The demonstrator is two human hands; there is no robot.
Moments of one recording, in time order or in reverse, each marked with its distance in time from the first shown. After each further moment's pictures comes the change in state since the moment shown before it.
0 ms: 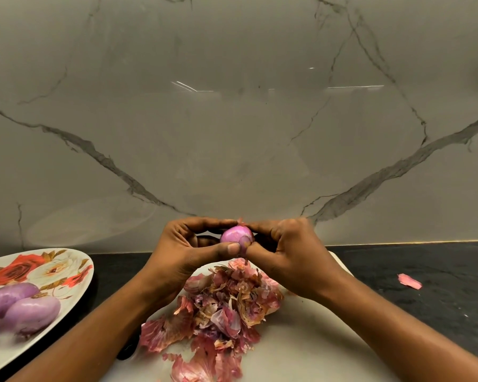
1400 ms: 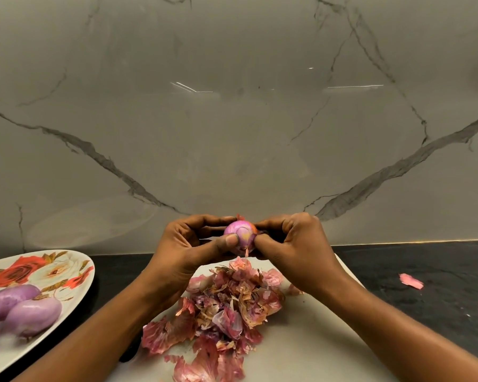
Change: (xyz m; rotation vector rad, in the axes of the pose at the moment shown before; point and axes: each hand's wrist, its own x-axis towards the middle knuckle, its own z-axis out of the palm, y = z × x) left_hand 0.002 -0.003 -0.002 -0.065 -0.023 0.012; right_hand 0.001 -0.003 0.001 0.166 0.137 0.185
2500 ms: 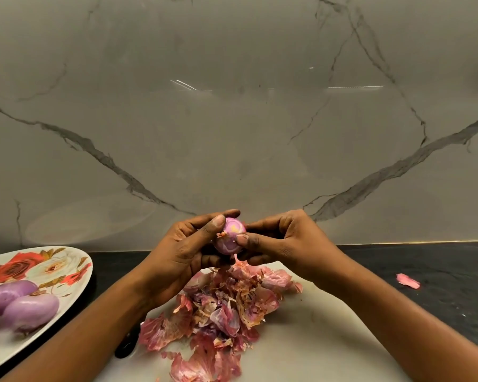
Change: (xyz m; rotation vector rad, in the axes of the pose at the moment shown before) left_hand 0.000 0.009 0.003 -0.123 -0.037 -0.173; right_hand 0.010 -0.003 -0.014 0.335 -0.309 0.191
